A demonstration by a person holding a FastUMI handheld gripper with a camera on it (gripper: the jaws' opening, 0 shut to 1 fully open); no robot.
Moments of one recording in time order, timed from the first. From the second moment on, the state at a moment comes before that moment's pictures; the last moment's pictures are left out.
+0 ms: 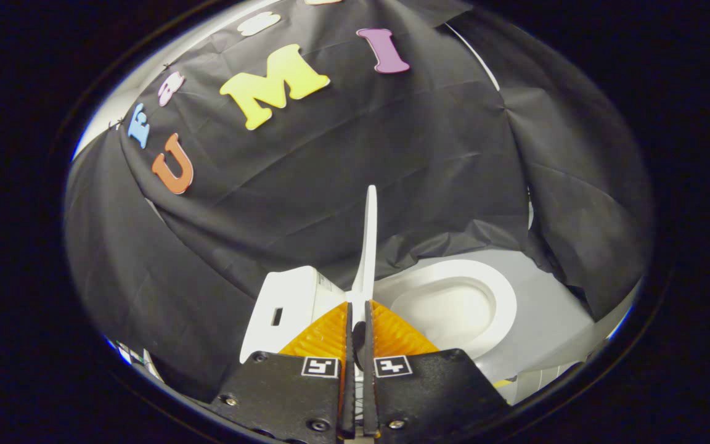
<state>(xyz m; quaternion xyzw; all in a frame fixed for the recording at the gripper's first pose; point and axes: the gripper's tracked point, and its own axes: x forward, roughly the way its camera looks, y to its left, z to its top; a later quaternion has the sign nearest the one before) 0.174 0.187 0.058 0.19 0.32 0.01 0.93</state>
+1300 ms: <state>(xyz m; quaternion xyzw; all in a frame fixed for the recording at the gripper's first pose) 0.181 0.340 0.078 0.15 0.31 0.10 0.93</state>
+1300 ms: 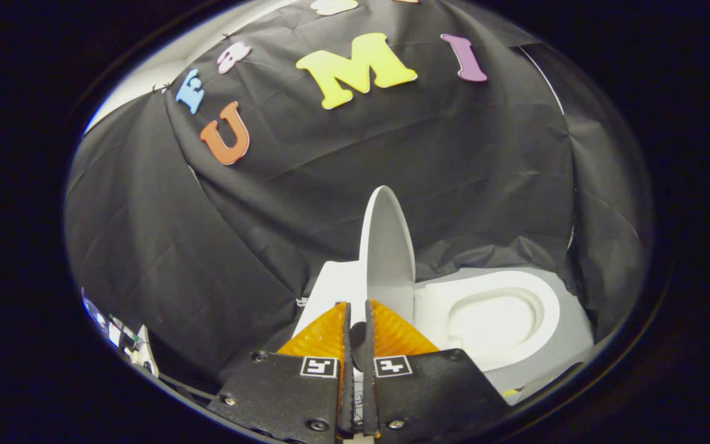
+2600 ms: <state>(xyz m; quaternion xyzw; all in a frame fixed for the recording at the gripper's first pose) 0.189 0.448 0.051 0.13 0.32 0.16 0.92</state>
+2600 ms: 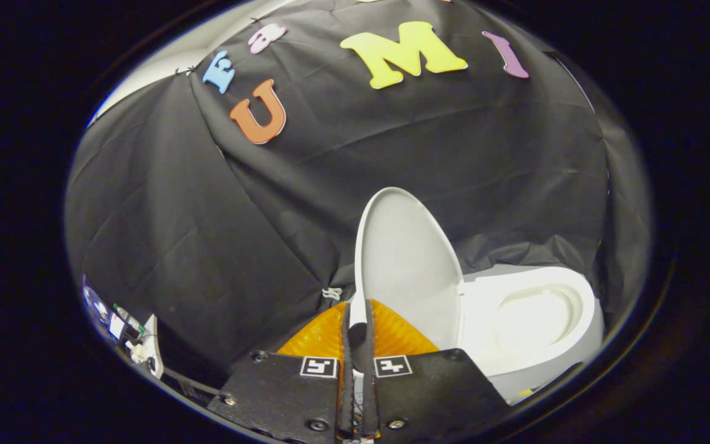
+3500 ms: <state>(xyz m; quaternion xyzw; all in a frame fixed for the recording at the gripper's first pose) 0.173 0.464 0.063 0.21 0.33 0.25 0.89</state>
